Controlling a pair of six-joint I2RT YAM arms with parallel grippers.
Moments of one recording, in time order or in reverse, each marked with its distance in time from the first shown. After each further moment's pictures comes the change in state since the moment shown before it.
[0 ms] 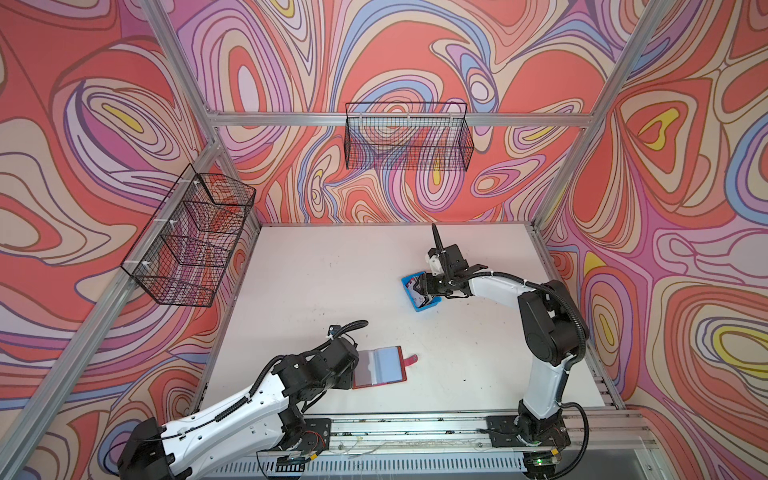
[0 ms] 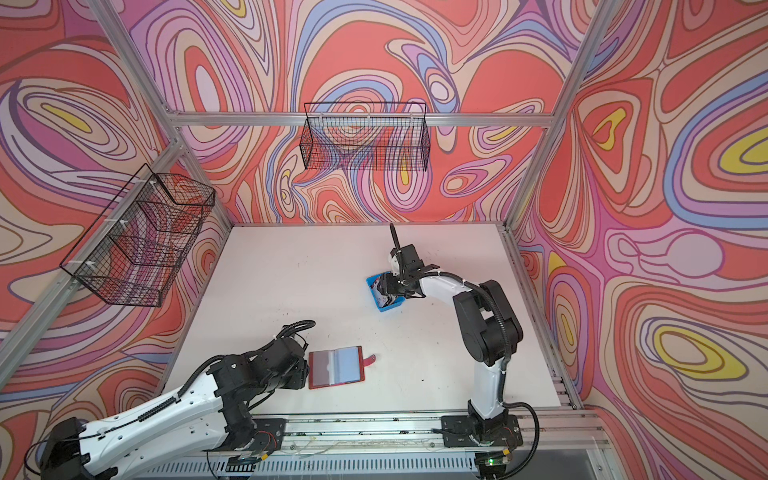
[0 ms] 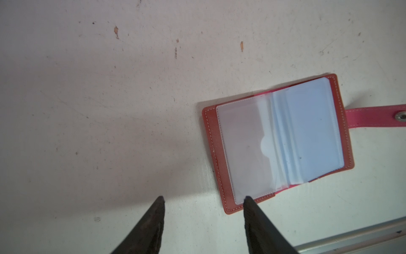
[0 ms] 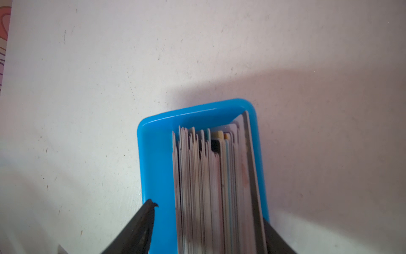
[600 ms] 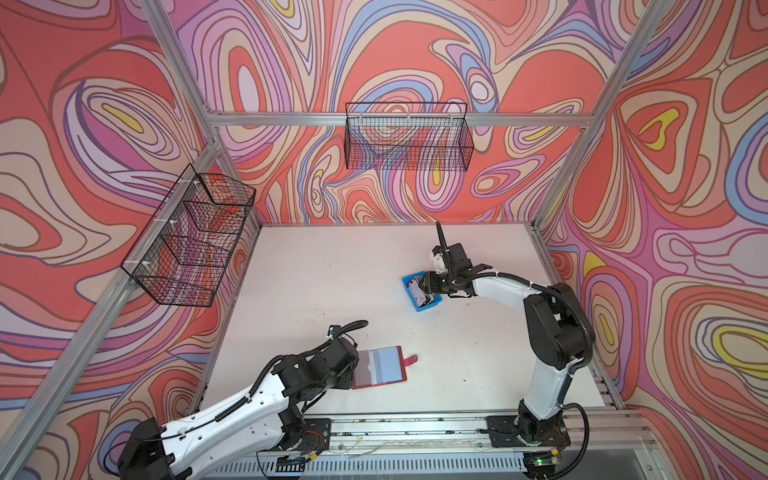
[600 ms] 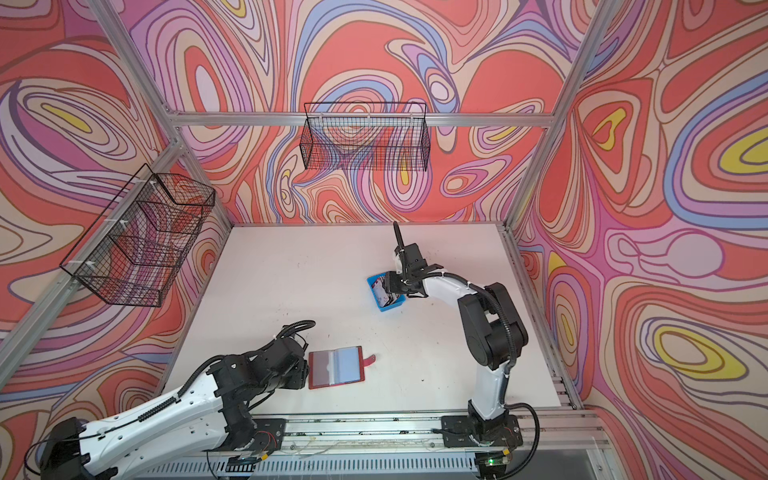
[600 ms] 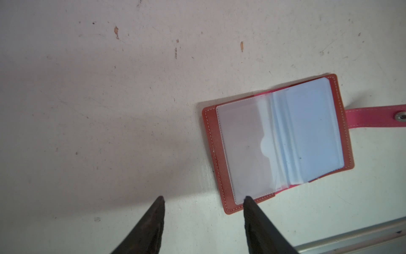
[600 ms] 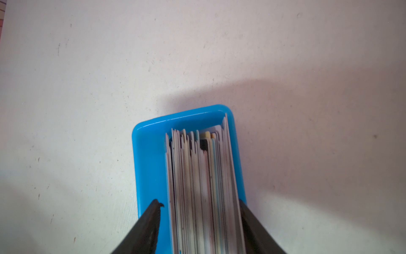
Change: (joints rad) left arm 0.000 0.000 0.000 0.000 0.000 0.000; right arm -0.011 -0.036 -0.014 -0.008 0.056 0.000
